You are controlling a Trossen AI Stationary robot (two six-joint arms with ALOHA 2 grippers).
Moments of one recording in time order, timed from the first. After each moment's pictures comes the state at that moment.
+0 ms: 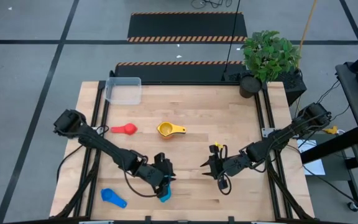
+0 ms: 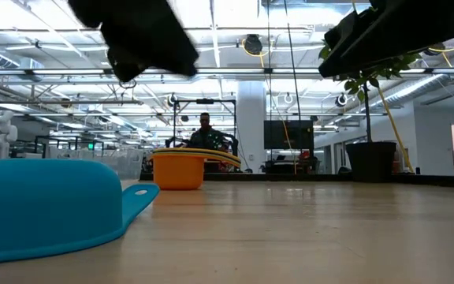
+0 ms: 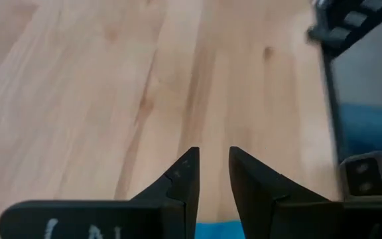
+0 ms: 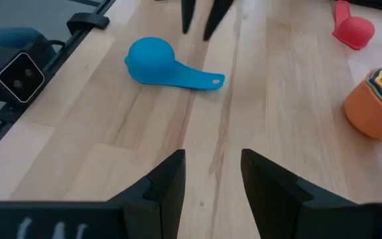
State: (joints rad) left arm -0.51 1.71 1.09 -0.14 -0.26 -0.60; right arm 0.51 1.40 0.71 0.06 0.29 0.14
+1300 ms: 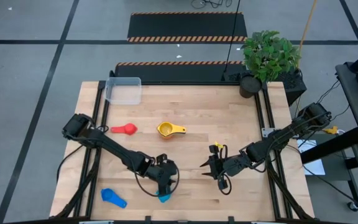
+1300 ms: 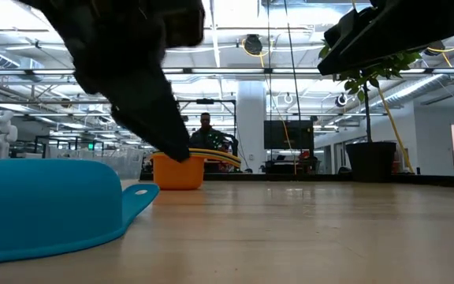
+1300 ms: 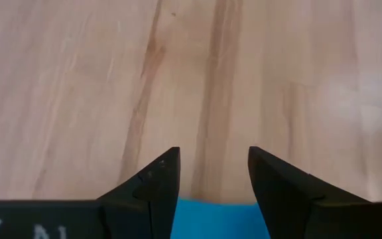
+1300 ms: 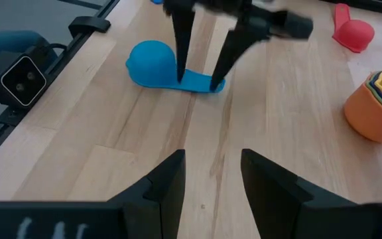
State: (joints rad) left arm -0.46 1.85 1.09 -0.15 -0.17 -0.59; right arm 0.51 1.40 0.71 0.07 0.29 0.14
